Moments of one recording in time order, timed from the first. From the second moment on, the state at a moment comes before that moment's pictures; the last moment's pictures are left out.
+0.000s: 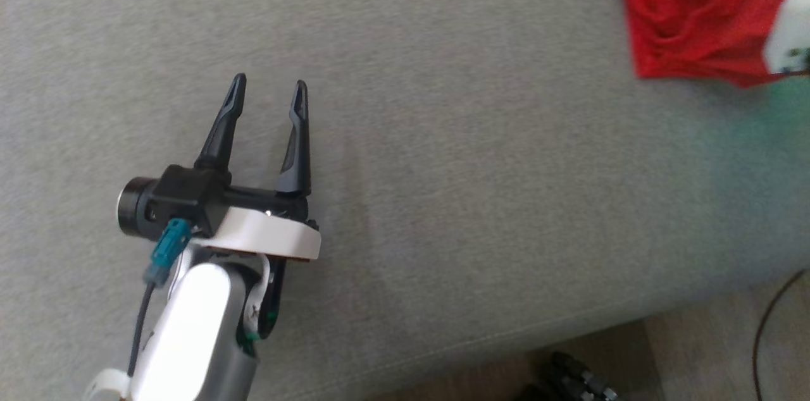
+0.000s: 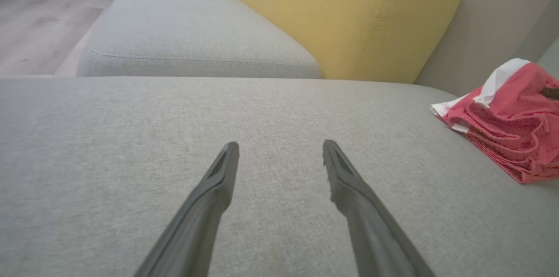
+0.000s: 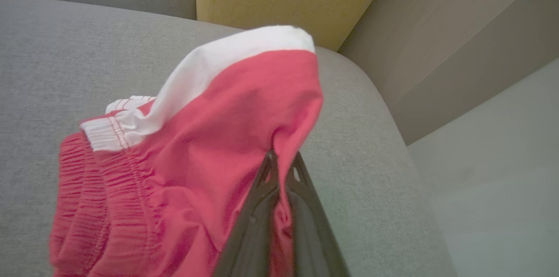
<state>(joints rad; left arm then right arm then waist) -0.27 0.09 -0.34 0.04 -0.19 0.12 -0.22 -0.84 -0.37 0.04 0.63 0.09 0.12 0.30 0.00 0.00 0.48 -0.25</state>
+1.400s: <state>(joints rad) -0.27 0.09 -0.35 0.01 -0.21 0.14 -0.24 -0.85 -0.41 -0.14 0.63 -0.22 0.12 0.24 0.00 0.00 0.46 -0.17</state>
